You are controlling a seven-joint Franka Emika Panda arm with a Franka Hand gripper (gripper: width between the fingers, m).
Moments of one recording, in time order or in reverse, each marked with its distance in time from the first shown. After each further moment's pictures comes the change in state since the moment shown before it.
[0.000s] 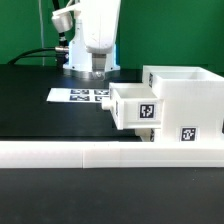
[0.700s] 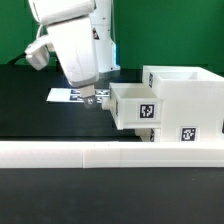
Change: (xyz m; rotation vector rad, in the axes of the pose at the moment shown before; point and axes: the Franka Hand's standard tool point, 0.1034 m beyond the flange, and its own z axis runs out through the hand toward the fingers) arm -0.014 0.034 0.030 0.006 0.242 -0.051
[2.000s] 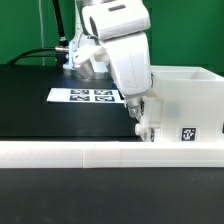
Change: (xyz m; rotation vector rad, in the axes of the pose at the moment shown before) arm 0.060 0.003 0.028 0.028 -0.024 0.026
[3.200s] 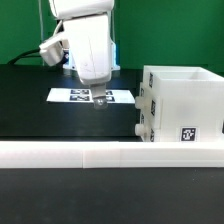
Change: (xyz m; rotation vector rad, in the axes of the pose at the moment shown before) arm -0.048 0.012 -0.027 -0.062 -0.054 0.034
